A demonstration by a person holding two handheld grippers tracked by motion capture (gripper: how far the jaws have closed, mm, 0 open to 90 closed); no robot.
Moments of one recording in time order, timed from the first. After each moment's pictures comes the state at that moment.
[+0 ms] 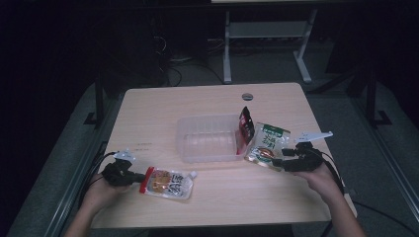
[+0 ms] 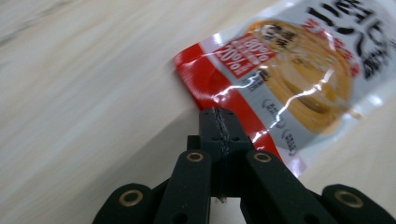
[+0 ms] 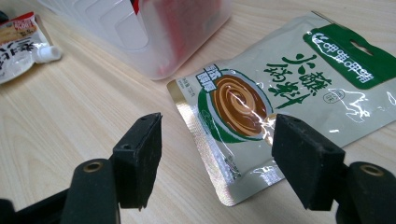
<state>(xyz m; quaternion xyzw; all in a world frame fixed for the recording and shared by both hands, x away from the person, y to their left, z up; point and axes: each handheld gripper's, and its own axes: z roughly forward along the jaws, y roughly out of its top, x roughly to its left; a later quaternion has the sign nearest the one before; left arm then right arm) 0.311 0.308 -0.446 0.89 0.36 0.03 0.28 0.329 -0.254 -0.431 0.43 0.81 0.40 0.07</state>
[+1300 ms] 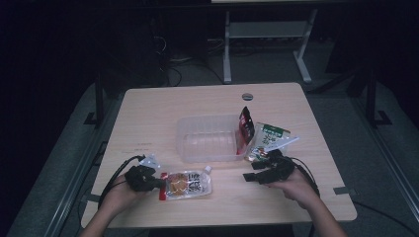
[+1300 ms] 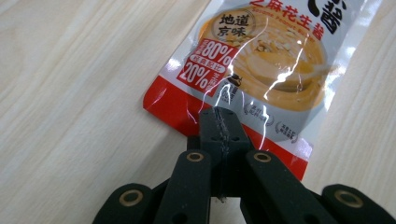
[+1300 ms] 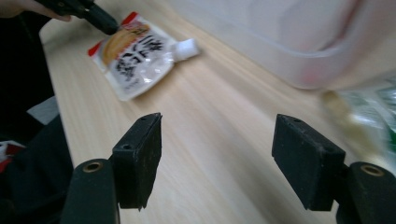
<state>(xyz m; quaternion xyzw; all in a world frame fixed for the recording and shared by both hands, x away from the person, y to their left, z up) 0.300 0.248 -0.446 0.92 0.29 0.03 0.26 0.314 -0.172 -0.433 0.36 0.83 0.42 -0.05</state>
